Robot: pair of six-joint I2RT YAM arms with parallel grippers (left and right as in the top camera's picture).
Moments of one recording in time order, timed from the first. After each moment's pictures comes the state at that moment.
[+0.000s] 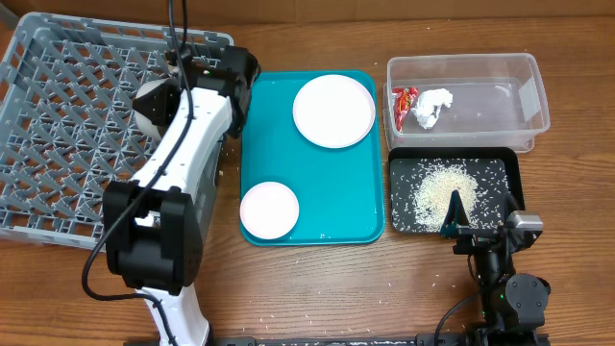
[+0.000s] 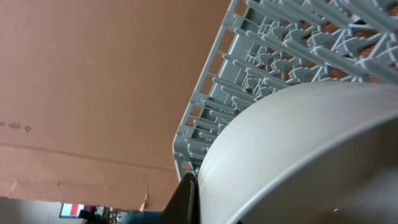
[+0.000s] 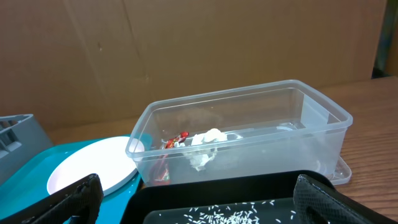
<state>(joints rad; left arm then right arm) -0.21 1.98 1.64 -1.12 -1.33 -0.35 0.04 0.01 0.02 -0.03 0.03 0.18</state>
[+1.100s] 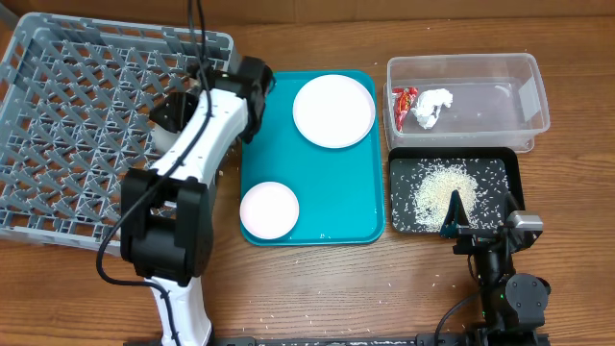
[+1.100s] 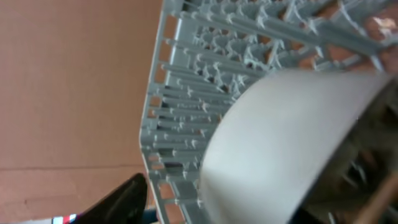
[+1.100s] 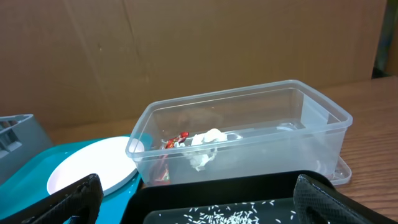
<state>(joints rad) -0.26 2.05 1.64 -1.20 -1.16 -0.37 0.04 0.01 0.02 -0.03 0.03 0.18</state>
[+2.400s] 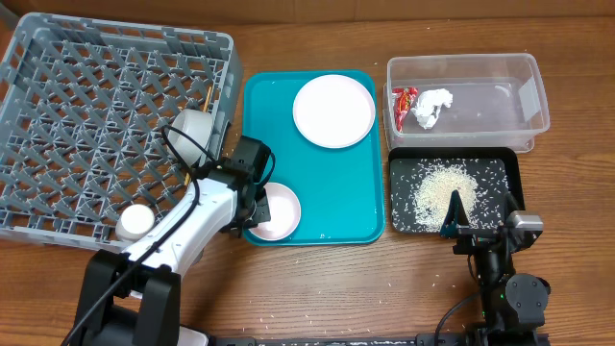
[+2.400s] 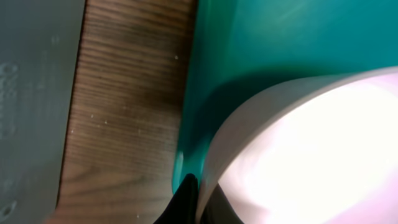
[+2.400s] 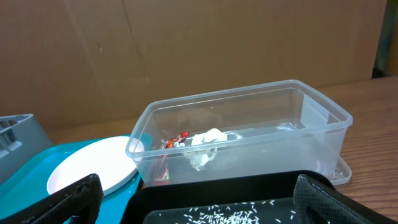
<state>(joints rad) -0.34 1.60 0.94 -0.83 -0.09 -0.54 0.04 0.01 0.02 -0.03 0.03 0.18</state>
